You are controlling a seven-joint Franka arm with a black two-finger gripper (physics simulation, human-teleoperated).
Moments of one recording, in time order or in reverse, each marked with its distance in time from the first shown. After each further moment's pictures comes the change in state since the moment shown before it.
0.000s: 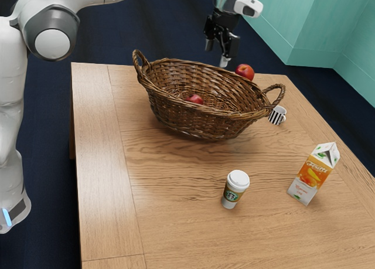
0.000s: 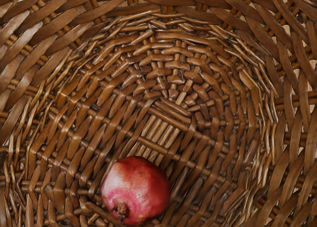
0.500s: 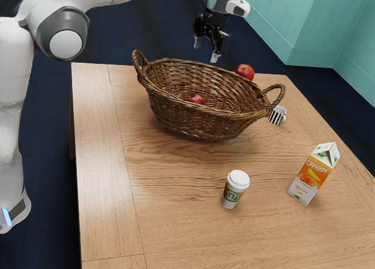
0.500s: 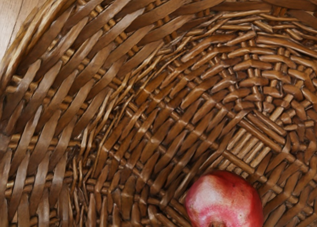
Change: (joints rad) arm 0.126 0.052 0.002 -0.001 0.001 0.006 -0.016
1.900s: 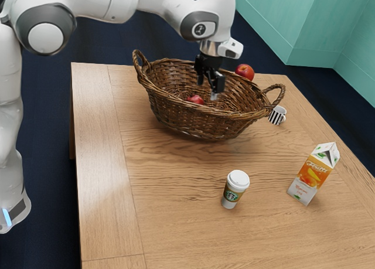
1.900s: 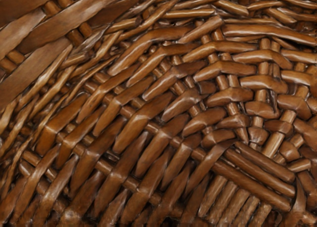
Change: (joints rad) arm -0.128 -0.112 0.061 -0.487 -0.022 0.490 0.057
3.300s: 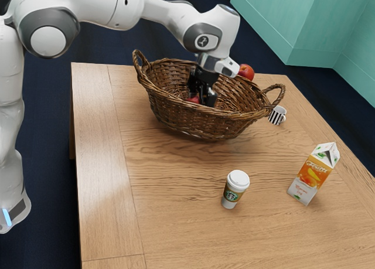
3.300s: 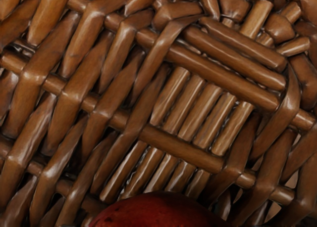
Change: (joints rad) arm -0.040 0.028 0.003 -0.025 -0.004 -0.140 0.021
